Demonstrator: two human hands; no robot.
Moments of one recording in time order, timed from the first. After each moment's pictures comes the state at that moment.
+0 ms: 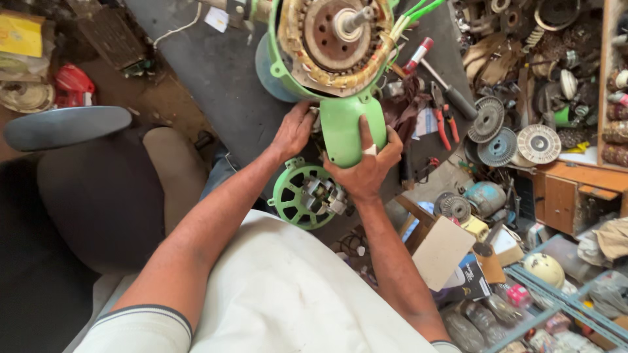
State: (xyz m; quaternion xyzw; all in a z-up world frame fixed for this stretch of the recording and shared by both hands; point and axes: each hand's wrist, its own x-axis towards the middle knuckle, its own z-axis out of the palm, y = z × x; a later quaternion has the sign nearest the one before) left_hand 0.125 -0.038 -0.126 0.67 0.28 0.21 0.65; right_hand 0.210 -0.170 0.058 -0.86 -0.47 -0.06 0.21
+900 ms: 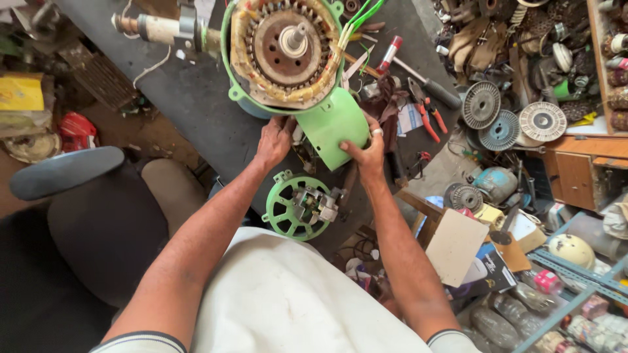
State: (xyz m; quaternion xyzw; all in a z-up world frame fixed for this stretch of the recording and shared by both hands) left_hand 0.142 -0.020 -0.082 0.62 0.43 0.05 0.65; right_hand 0.290 -0.196 -0.001 -0.70 -0.18 0.33 0.61
